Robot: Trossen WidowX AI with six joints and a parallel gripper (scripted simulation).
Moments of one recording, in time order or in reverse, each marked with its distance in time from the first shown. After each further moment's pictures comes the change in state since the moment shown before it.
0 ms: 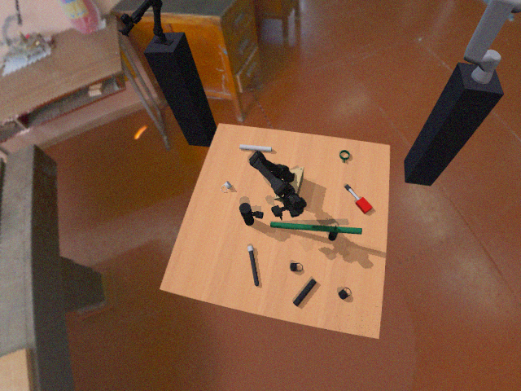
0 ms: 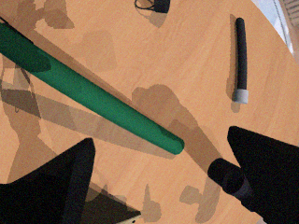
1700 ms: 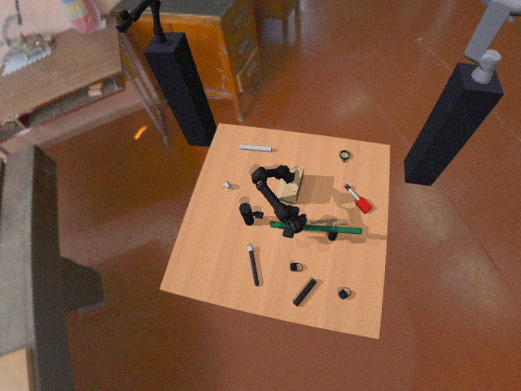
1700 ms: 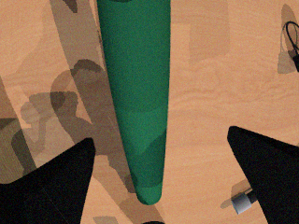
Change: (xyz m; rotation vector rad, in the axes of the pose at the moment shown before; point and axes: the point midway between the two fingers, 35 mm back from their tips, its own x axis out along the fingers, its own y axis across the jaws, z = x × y) arm 0.127 0.023 -0.017 -0.892 0.195 0.292
